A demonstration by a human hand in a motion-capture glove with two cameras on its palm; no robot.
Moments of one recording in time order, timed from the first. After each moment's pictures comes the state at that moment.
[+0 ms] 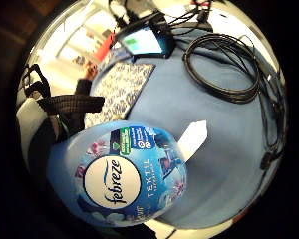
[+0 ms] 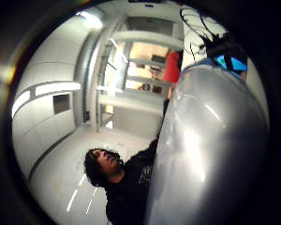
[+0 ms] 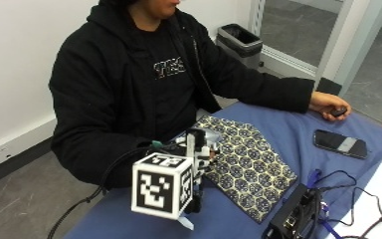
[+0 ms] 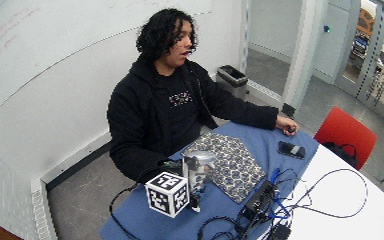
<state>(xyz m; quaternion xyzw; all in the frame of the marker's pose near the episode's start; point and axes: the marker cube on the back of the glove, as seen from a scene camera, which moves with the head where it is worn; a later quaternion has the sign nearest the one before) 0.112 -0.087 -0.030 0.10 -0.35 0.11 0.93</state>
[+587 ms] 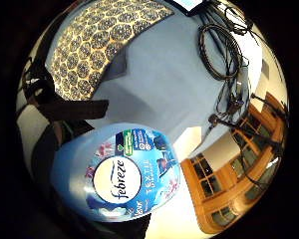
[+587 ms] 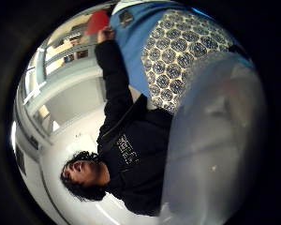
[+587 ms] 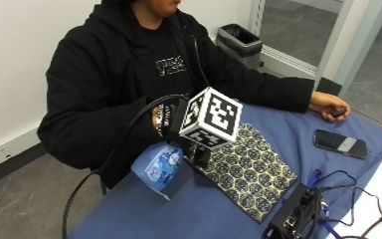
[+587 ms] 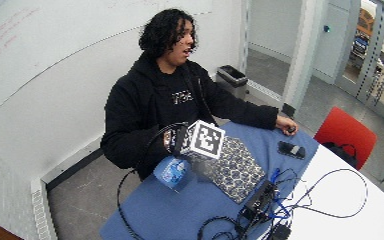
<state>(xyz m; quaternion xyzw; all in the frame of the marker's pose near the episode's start) 0.026 -0.101 -0.039 -0.30 -0.11 0.12 0.94</state>
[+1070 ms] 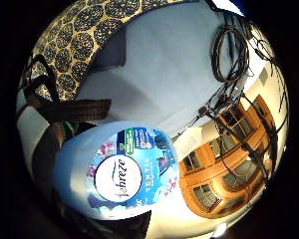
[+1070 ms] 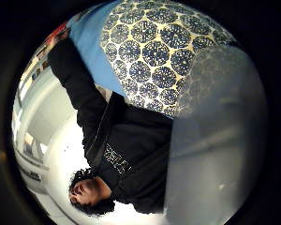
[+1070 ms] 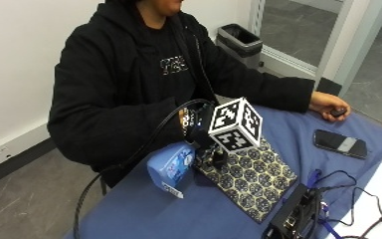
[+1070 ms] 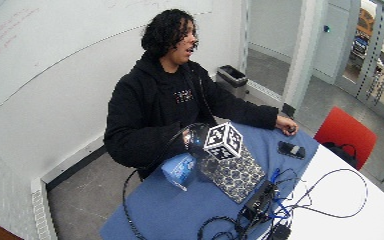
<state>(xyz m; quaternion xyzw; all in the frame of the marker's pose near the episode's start) 0.011 -0.135 0.011 -0.44 -0.02 0.14 0.89</state>
